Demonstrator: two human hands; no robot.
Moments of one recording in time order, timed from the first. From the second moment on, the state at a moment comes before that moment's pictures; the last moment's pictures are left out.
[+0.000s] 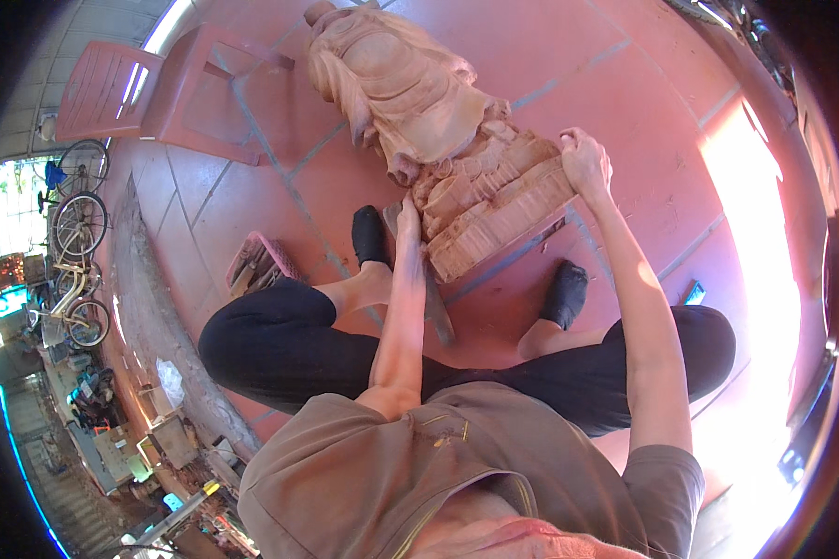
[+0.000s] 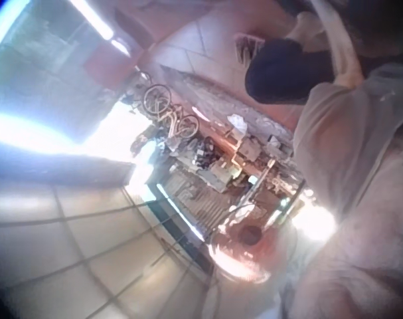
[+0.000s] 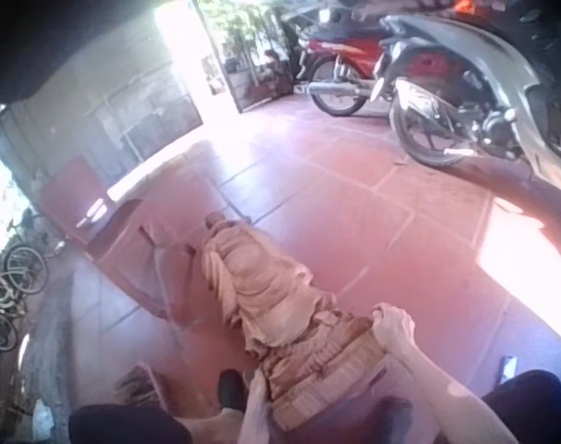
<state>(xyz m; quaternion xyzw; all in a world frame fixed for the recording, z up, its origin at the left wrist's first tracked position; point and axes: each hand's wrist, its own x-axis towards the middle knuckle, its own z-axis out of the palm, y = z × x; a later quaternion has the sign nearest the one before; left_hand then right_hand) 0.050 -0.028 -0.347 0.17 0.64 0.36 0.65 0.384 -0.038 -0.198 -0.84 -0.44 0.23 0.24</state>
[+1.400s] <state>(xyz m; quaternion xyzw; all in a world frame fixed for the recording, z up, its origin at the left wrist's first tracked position) 0.164 -0.033 -0.148 0.55 0.70 0.31 0.34 0.488 -0.005 -0.242 -0.63 -0.31 0.43 0.56</state>
